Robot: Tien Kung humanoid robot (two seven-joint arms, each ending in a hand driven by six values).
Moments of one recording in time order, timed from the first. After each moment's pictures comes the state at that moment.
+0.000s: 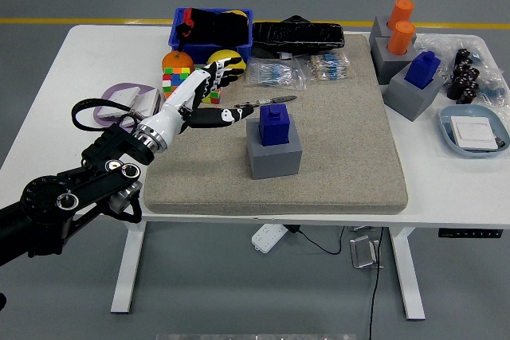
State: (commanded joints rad) left arm -0.76 0.26 -0.41 -1.03 0.75 0.28 -0.32; right arm 0.11 -0.37 1.92 0.18 -1.60 0.15 -0.24
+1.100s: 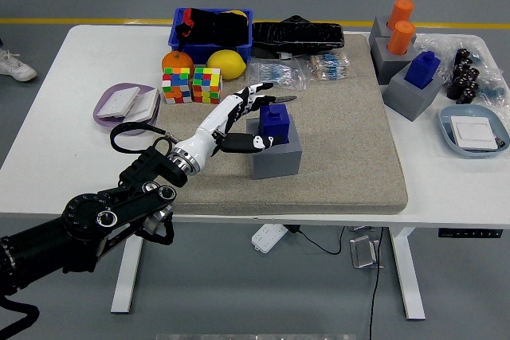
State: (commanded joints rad) left arm -0.74 0.14 -0.36 -0.98 0.75 0.31 -0.34; right arm 0.11 -0.37 1.89 0.18 -1.60 0.15 -0.24
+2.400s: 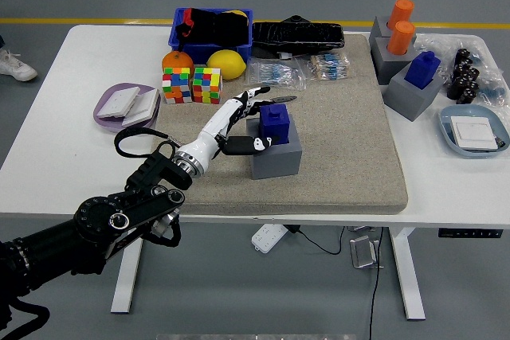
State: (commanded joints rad) left arm -0.74 0.10 -0.33 -0.90 0.76 0.37 -0.33; right arm 0.11 -0.37 1.88 0.18 -1.59 0.15 -0.24
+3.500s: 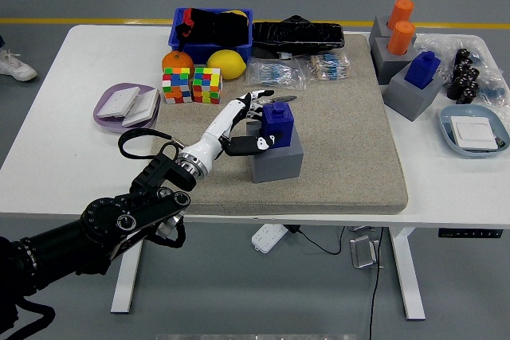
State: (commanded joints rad) left arm -0.75 0.07 -0.32 -0.87 0.77 0.41 -0.34; right arm 0.11 -0.37 1.88 0.18 -1.59 0.15 -0.23
